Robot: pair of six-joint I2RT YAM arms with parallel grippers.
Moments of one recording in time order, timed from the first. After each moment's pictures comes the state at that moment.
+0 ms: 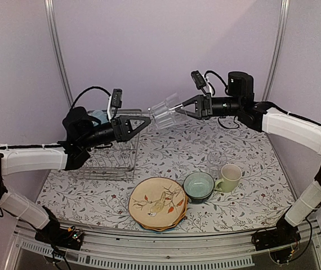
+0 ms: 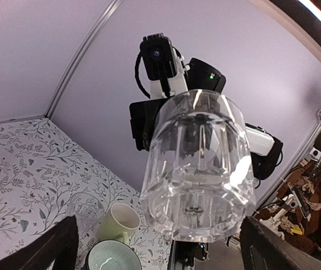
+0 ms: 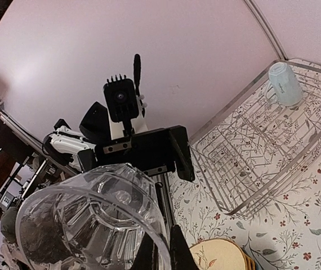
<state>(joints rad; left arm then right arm) -0.67 1.38 0.78 0.80 0.58 -0.74 0.61 1.59 1.35 0.08 -0.90 0.61</state>
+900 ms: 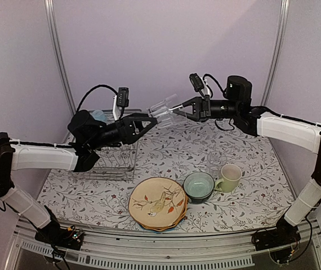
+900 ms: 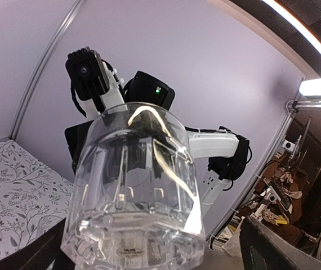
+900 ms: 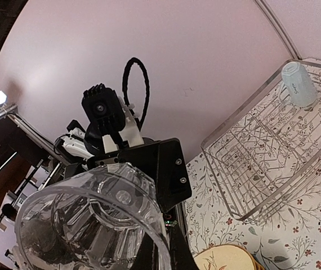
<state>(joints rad) -0.75 1.49 0.81 1.08 0.63 -0.80 0.62 1.63 1.29 0.30 -0.96 0.74</state>
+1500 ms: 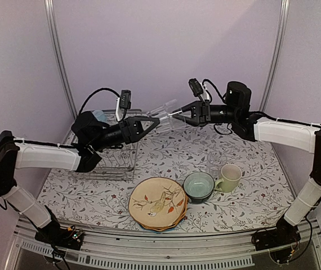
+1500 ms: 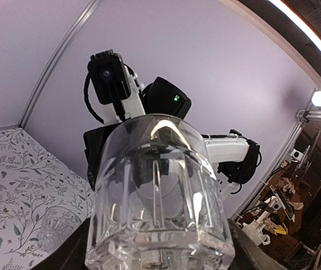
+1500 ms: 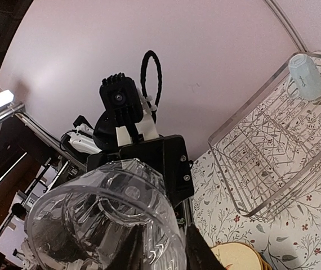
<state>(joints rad) -0.74 1.54 0.82 1.08 0.59 -0.83 0.61 1.65 1.22 0.45 -0.98 0.81</state>
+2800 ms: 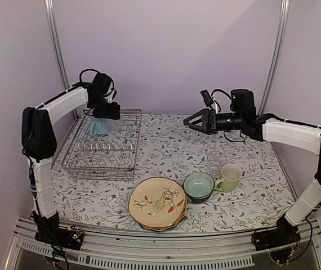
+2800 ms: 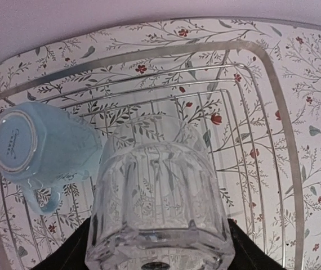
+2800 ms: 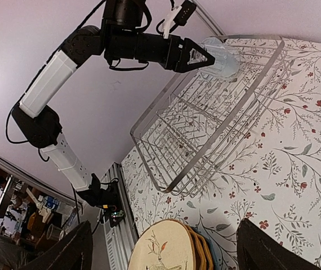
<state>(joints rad) -0.30 2.10 1.96 -0.83 -0.09 -0.13 0.52 1.59 1.16 0.11 -0.82 0.55</state>
